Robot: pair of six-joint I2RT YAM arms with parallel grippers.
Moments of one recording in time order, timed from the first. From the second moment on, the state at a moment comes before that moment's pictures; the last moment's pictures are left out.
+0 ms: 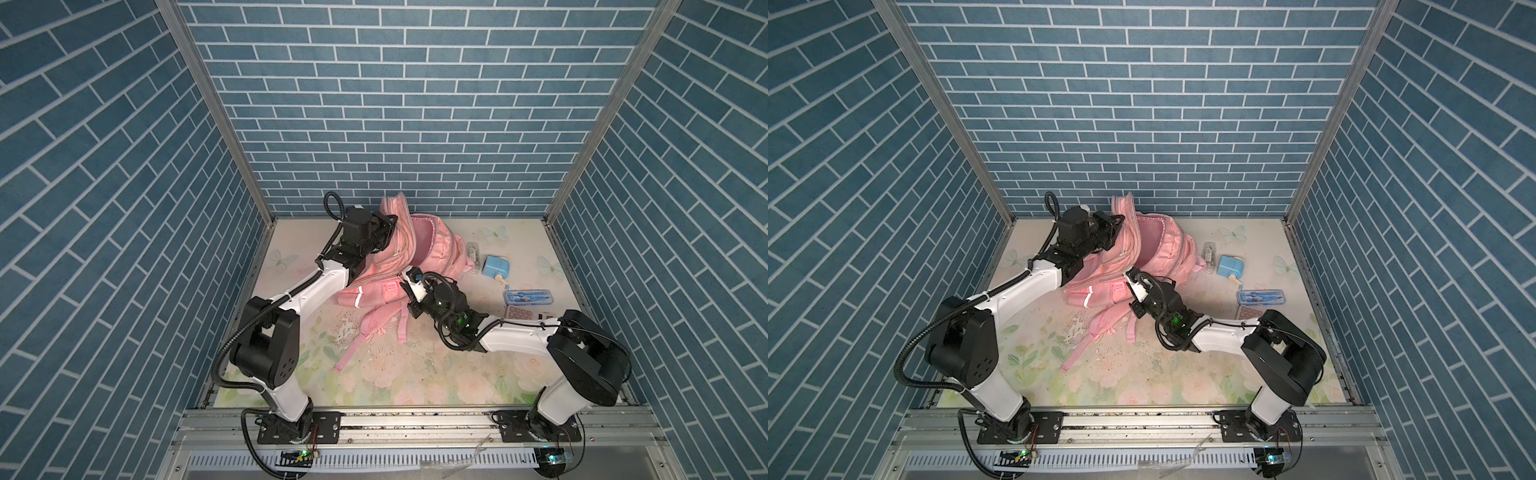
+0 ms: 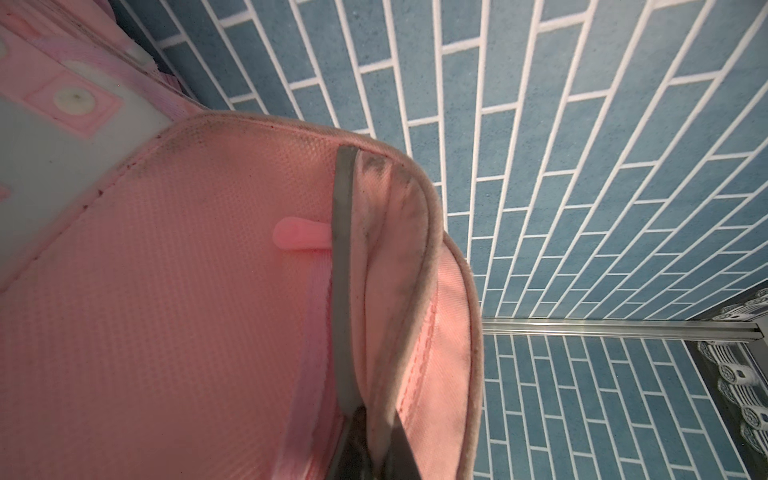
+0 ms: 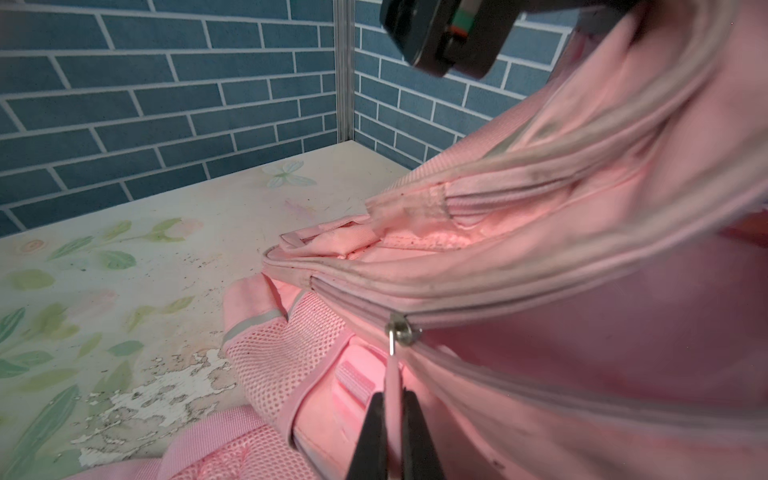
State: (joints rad) left arm -0.43 1.69 1.29 0.24 0.13 -1.42; right arm 0.95 1.65 0.78 0.64 0.10 -0.08
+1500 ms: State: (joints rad) left arm -0.31 1.58 1.35 -0.23 0.43 -0.86; right arm 0.98 1.47 0.87 0.39 -0.07 -0.07
